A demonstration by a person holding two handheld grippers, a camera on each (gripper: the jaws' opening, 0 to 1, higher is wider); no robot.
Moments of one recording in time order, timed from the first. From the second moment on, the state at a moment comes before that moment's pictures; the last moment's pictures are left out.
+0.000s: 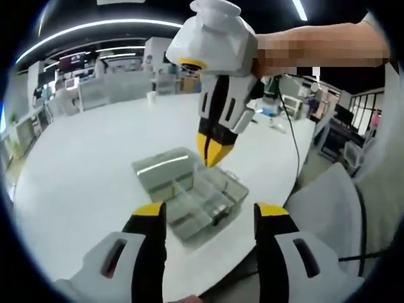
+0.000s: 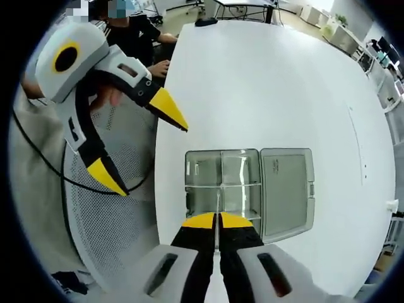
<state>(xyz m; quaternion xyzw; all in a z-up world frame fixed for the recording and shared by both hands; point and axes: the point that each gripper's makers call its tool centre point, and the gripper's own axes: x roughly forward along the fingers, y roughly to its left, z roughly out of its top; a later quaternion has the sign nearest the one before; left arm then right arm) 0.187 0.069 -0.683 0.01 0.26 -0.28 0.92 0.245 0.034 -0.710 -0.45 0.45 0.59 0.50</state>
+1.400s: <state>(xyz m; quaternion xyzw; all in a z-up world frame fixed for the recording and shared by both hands) 0.192 0.071 -0.688 -0.01 0.26 -0.27 0.93 0.247 0.038 -0.722 -0.46 0.45 0.59 0.50</state>
